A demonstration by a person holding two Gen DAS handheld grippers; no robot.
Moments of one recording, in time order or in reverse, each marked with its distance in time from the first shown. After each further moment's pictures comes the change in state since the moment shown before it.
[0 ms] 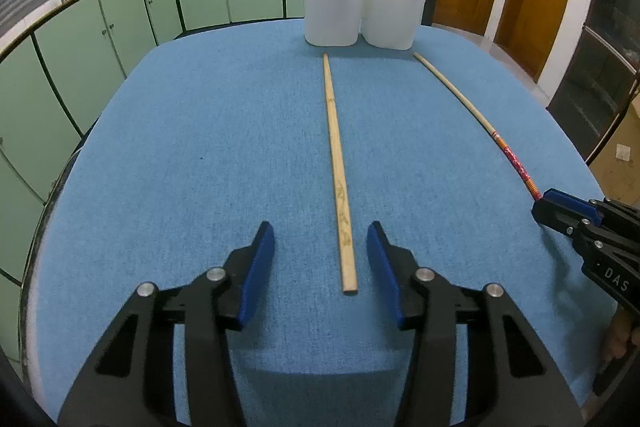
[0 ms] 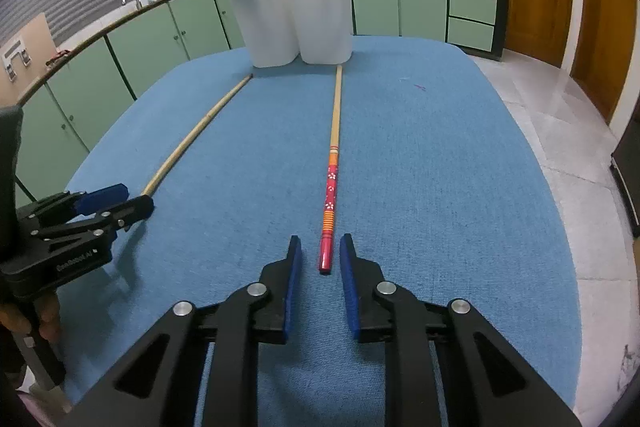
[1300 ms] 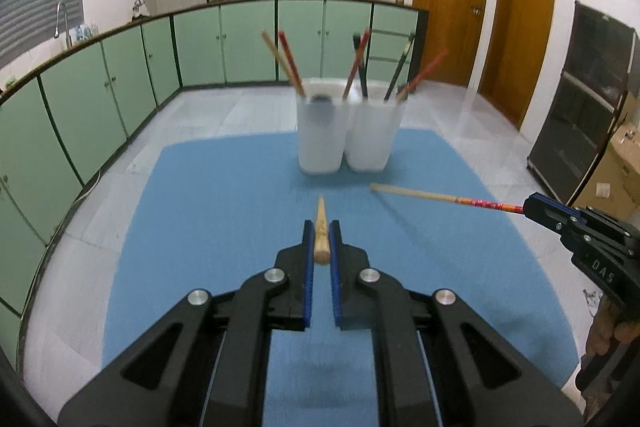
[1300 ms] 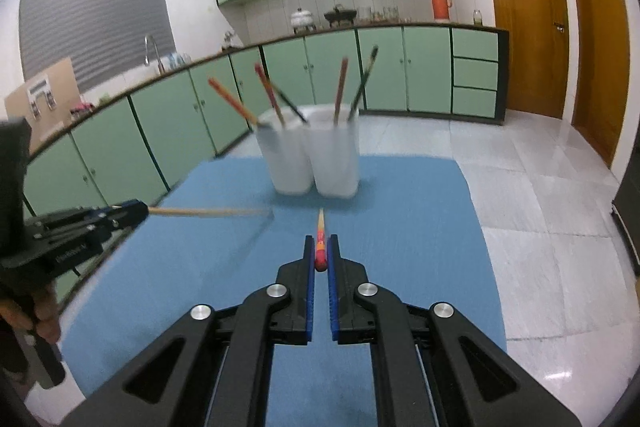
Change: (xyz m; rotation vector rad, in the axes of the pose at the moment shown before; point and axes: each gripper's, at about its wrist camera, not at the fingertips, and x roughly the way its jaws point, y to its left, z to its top) left arm -0.094 -0.002 0.080 0.001 -0.214 -0.045; right arm -0.094 -0.008 0.074 -0.002 -0.271 0.066
